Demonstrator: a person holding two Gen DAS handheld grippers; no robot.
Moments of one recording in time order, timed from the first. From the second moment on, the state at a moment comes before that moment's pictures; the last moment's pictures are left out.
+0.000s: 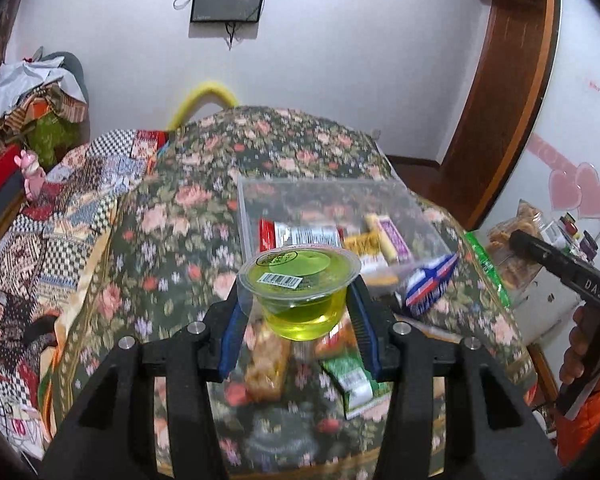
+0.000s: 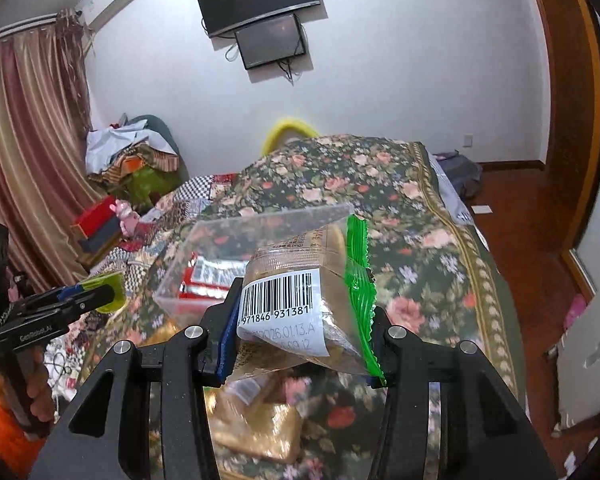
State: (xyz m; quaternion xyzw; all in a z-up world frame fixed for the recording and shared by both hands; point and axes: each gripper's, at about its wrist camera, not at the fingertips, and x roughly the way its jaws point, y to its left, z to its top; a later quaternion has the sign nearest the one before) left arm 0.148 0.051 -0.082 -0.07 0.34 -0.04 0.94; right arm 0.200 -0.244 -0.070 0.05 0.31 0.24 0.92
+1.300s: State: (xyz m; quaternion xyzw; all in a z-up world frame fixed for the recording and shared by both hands) left arm 0.289 0.045 -0.137 -0.09 0.40 -0.02 0.91; right arm 0.292 -0.166 -0.117 -0.02 0.38 0.25 0.89
